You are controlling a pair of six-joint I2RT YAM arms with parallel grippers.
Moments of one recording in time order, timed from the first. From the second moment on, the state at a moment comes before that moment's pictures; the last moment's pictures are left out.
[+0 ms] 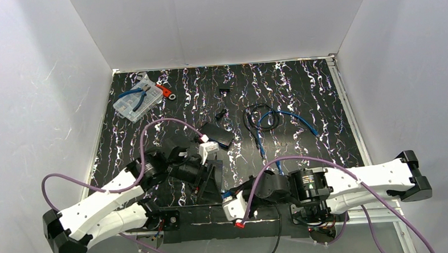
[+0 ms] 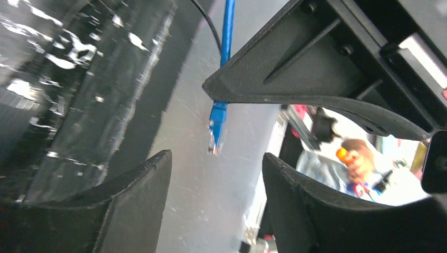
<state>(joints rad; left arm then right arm) -0.89 0.89 0.76 -0.64 0.83 -0.53 1.64 1.01 0.89 -0.46 0.10 -0.68</state>
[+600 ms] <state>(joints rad) -0.89 0.68 0.67 -0.64 0.09 -0.60 1.44 0.95 0.68 -0.41 0.30 -0.39</state>
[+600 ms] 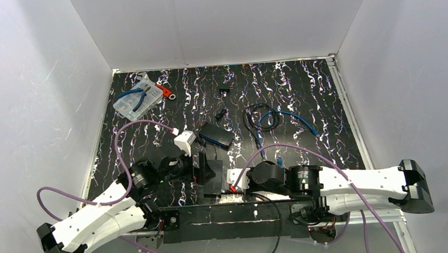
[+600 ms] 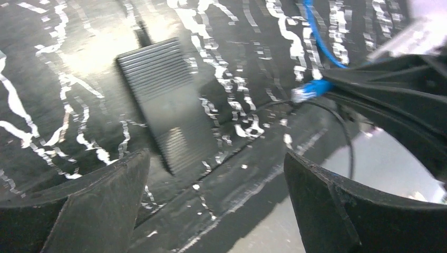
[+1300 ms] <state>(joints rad) -0.80 0.79 0.39 -0.37 -0.12 -0.64 1.28 1.24 0.58 -0.07 0.18 -0.23</state>
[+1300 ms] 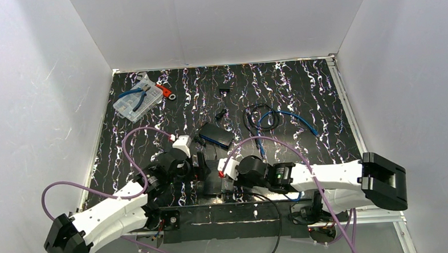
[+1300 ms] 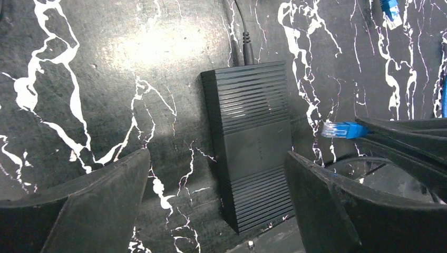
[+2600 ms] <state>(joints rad) -0.73 0.87 0.20 0.00 0.17 -0.67 1.26 1.42 0.56 0.10 0.06 -0.13</state>
